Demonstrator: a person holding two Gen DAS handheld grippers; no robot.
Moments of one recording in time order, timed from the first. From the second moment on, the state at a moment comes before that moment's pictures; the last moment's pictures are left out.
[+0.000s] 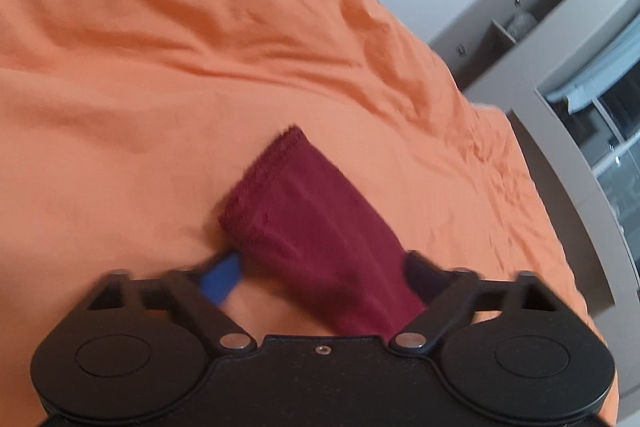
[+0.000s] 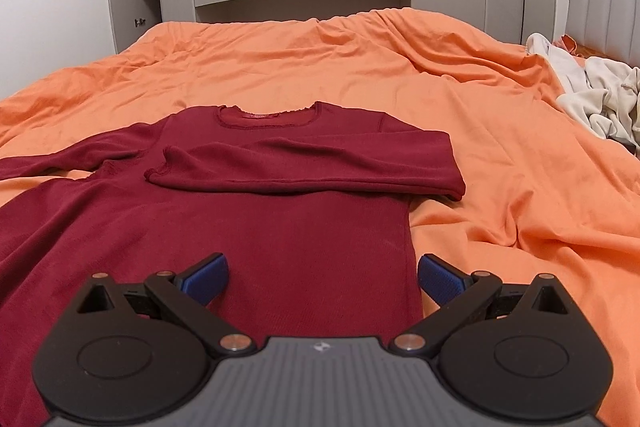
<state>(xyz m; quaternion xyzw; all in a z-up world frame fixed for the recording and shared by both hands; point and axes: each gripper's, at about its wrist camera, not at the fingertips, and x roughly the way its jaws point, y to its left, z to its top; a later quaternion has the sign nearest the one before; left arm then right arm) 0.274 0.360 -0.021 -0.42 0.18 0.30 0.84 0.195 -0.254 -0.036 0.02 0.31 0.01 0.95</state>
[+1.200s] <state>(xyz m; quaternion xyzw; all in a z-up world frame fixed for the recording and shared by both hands) 0.392 0.016 0.091 -0.09 0.16 -0.09 0.98 0.162 -0.320 -0.022 0.06 0.27 -0.05 0.96</state>
